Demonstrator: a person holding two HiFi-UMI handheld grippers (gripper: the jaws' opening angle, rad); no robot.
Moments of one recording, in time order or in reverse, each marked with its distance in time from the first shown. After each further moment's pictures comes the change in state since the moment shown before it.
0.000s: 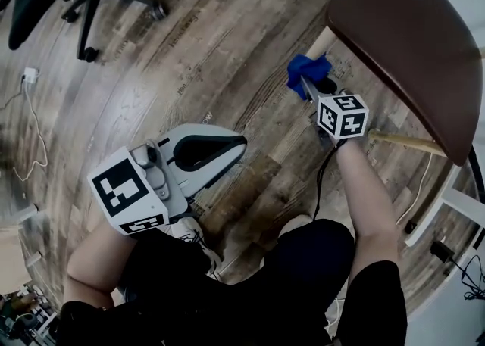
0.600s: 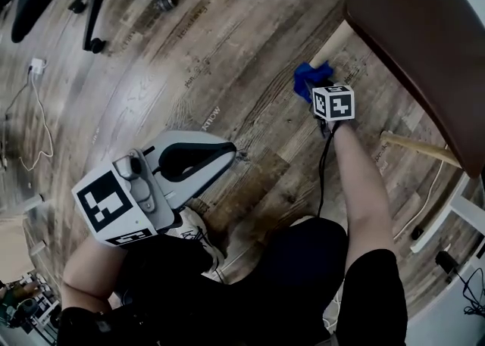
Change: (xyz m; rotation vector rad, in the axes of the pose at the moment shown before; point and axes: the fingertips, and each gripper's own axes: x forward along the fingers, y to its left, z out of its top) left arm -0.020 0.006 -0.008 -0.010 0.029 0.062; right arm 0.069 -0.036 -0.105 0.019 0.283 -0.072
